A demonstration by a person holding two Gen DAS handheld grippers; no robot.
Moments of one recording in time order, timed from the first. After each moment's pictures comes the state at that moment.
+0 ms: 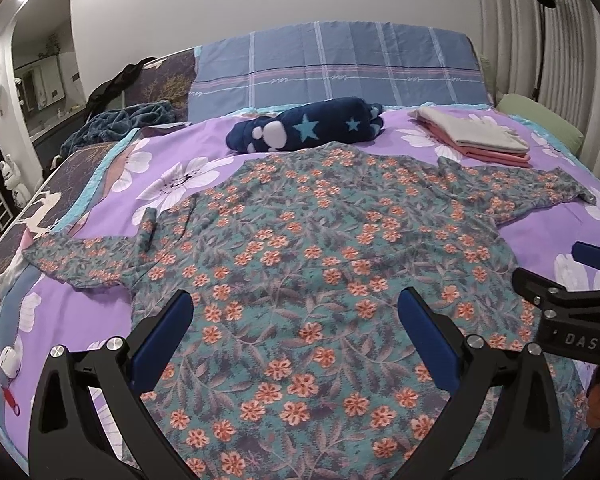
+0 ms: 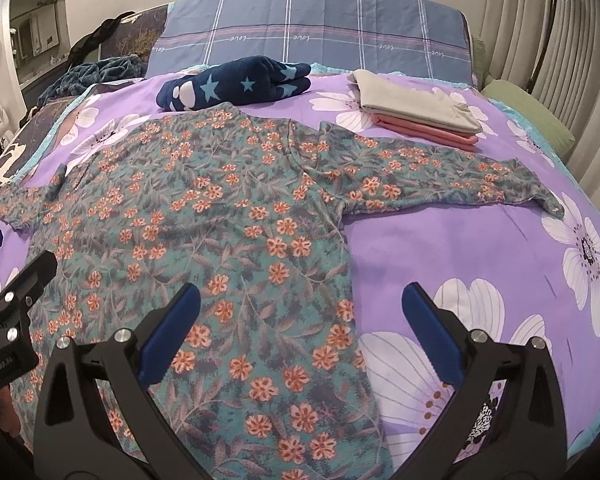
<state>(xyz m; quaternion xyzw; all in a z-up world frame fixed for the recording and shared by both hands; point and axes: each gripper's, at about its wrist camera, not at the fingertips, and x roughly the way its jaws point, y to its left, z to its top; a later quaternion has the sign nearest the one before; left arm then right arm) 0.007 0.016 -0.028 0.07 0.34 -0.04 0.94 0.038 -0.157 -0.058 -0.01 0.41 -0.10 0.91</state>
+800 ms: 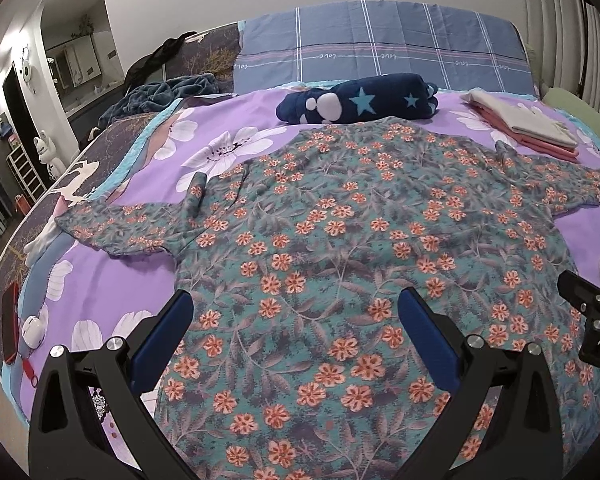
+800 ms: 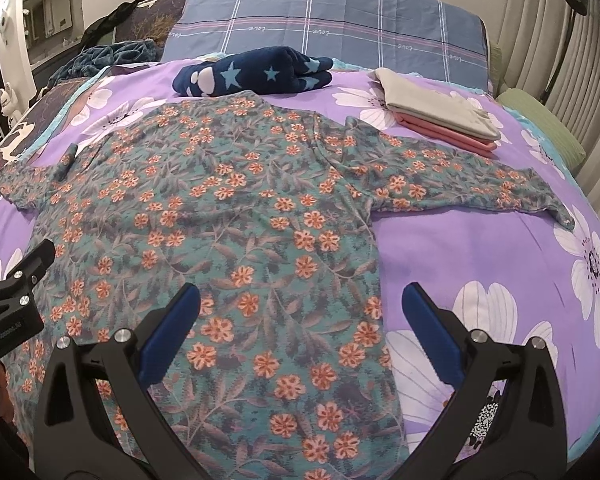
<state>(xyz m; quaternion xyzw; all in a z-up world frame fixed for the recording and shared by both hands) 0.016 0.045 -0.042 0.07 0.38 0.04 0.92 0.044 -0.136 -0.064 -0.04 0.42 -0.08 0.90</state>
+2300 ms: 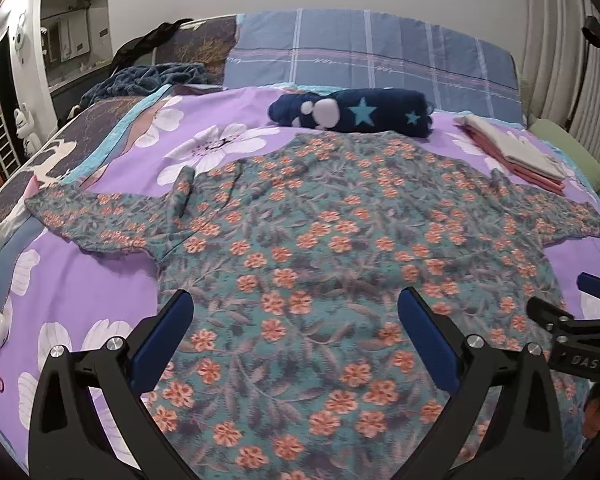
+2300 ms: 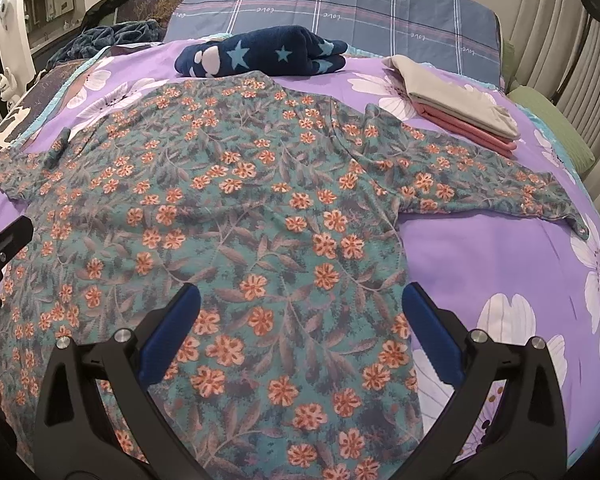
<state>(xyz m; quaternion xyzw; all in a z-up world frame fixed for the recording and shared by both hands) 0.040 0.089 -0.053 0.00 0.37 0.00 0.93 0.076 -0.126 -0.085 -0.05 0.45 -0.08 0.89</state>
